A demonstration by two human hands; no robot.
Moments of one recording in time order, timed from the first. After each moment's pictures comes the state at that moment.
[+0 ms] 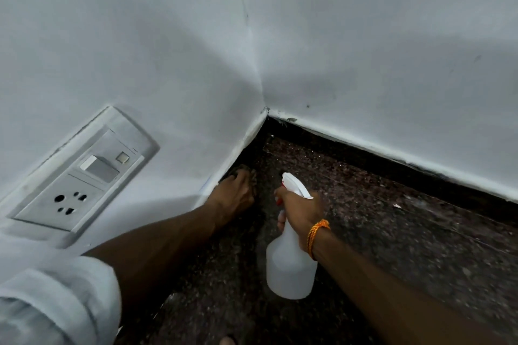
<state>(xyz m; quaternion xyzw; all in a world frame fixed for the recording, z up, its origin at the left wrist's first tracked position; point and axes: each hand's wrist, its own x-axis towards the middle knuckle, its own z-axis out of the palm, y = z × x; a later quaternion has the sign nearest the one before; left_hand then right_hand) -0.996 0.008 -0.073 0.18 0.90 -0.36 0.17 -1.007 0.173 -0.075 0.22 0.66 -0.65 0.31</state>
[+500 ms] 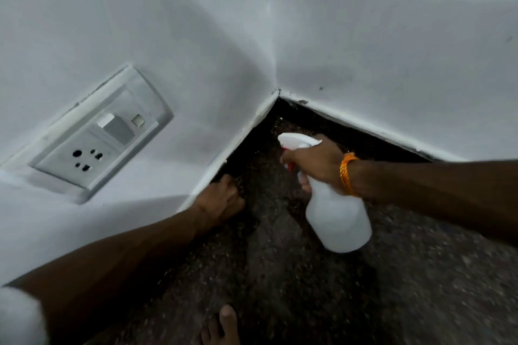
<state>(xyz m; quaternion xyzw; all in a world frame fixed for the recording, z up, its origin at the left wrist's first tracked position) -0.927 -0.002 -0.063 0.21 0.91 -0.30 0.20 -1.047 0.188 -0.008 0.01 0.78 -0.52 0.35</state>
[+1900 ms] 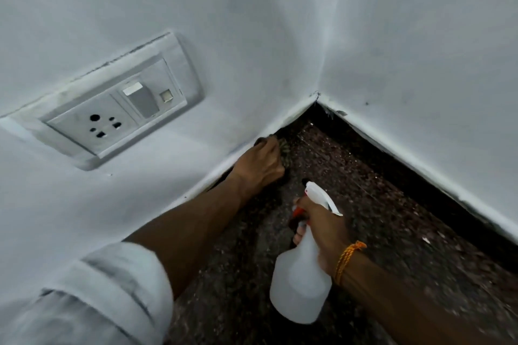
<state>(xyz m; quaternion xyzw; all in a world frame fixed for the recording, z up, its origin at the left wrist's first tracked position) -0.996 0.003 -0.081 0.09 0.95 -0.30 0.06 -0.993 0.189 -0.078 0.18 0.62 -0.65 0.40</state>
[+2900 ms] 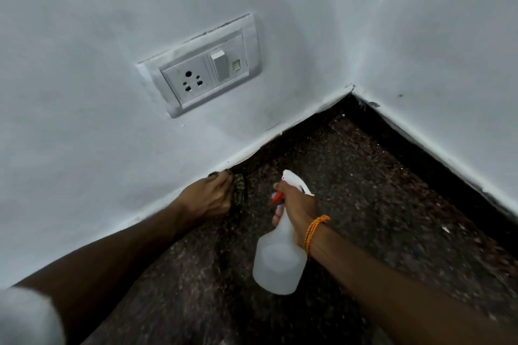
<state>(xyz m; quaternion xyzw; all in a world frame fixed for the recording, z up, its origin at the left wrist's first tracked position) -0.794 -0.021 -0.057 0.11 0.92 -0.37 0.06 -0.921 0.142 -0.068 0.15 0.64 -0.59 0.47</state>
